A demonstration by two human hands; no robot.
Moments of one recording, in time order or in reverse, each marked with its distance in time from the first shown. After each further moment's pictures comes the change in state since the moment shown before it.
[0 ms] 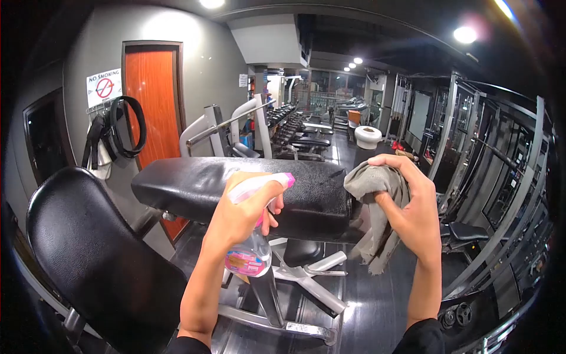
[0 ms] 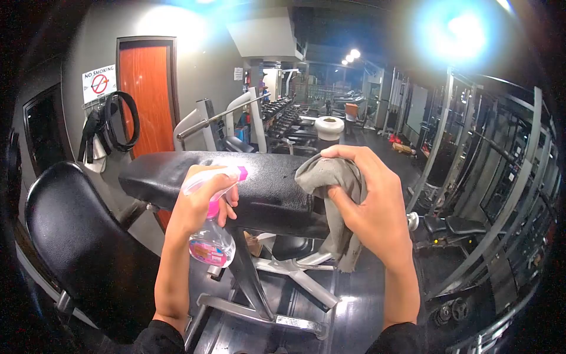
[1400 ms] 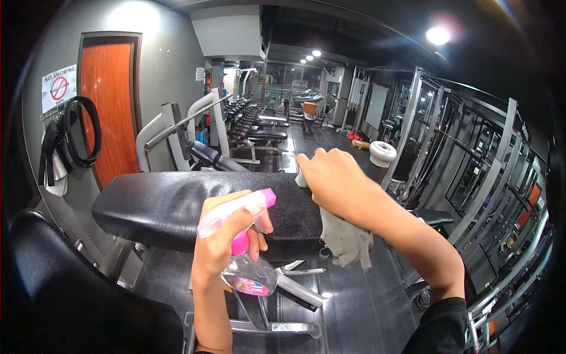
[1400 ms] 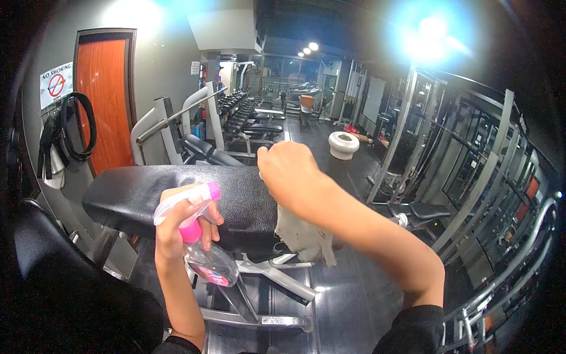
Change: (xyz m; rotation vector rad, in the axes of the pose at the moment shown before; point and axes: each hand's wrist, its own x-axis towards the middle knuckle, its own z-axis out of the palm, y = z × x) left_hand 0.011 -0.042 -0.037 -0.447 -0.116 0.164; right_hand 0.090 0.009 0.100 -0.924 -0.704 -0.055
